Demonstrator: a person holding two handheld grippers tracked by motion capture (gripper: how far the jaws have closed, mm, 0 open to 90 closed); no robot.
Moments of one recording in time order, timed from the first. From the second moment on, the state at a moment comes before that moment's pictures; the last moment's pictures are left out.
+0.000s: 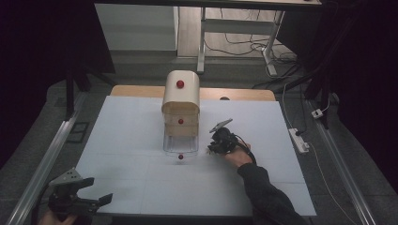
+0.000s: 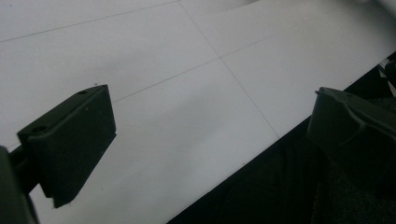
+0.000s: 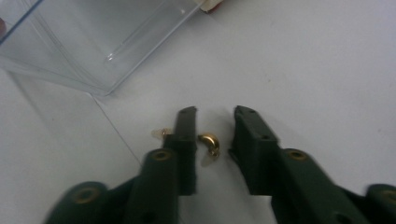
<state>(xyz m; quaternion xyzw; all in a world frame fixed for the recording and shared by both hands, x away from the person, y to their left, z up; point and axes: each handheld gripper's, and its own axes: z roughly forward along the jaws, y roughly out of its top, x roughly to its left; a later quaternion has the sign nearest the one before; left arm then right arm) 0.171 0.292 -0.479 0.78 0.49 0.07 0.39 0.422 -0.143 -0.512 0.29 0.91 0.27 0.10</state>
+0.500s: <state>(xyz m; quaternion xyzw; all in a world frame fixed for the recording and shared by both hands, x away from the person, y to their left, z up) 0.171 0.291 -0.479 0.78 0.49 0.07 0.39 0.422 -0.149 -0.501 0.30 0.90 0.29 0.09</state>
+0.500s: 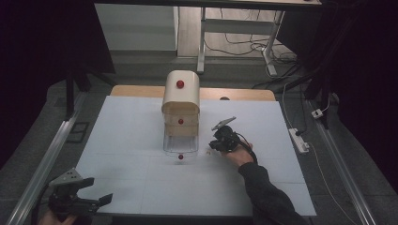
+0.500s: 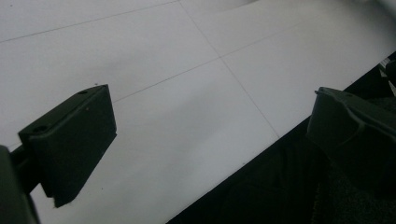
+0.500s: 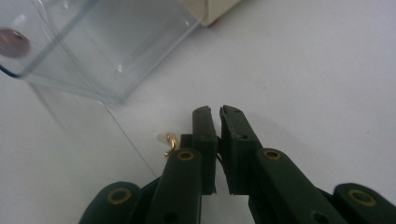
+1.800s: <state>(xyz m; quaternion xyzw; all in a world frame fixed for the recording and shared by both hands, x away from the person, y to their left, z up) 0.171 0.290 -0.479 0.78 0.49 0.07 0.38 0.392 -0.095 -0.457 0.26 0.88 0.39 0.07</state>
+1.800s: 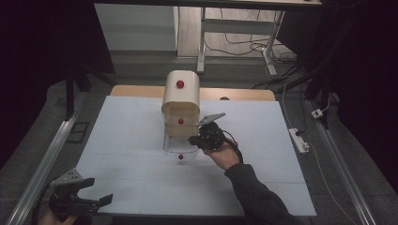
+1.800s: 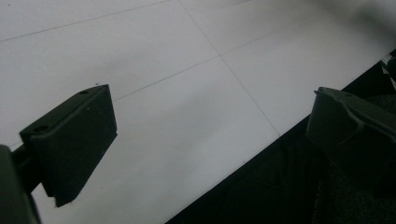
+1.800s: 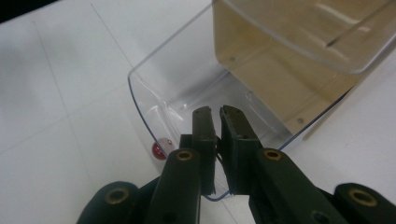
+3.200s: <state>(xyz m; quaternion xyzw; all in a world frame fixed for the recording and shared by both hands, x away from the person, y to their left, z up) 0.171 0.290 -0.479 0.78 0.49 0.07 0.38 0.420 -0.147 -0.505 0.33 0.89 0.29 0.11</state>
